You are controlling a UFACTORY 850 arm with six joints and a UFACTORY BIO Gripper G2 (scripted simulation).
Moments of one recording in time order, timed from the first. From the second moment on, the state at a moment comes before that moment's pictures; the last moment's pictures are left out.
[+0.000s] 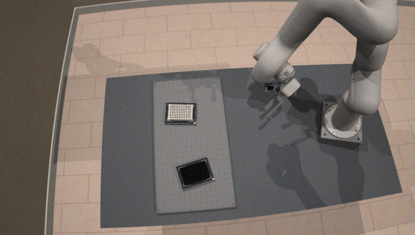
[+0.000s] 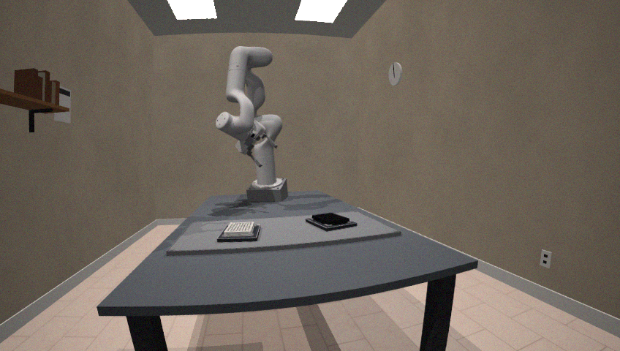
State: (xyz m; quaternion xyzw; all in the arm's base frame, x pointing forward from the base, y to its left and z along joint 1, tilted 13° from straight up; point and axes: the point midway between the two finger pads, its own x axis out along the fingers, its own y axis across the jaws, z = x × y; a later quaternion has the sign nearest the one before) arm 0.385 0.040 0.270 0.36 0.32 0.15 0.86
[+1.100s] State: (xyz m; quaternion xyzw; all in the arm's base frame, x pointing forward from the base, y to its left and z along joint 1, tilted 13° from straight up) arm 0.483 0.018 0.243 0.06 0.21 0.10 0.97
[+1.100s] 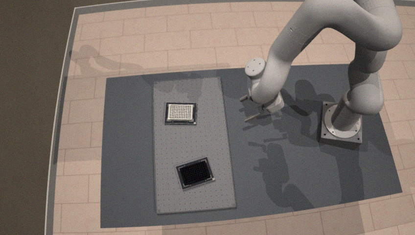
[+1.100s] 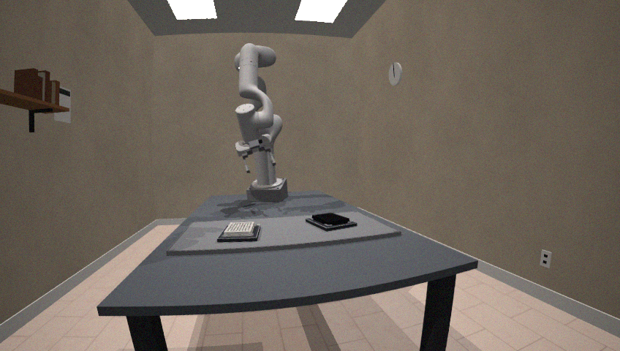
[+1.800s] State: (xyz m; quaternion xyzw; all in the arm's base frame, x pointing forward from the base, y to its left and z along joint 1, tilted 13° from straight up) arm 0.551 0.038 0.278 -0.03 0.06 0.08 0.99
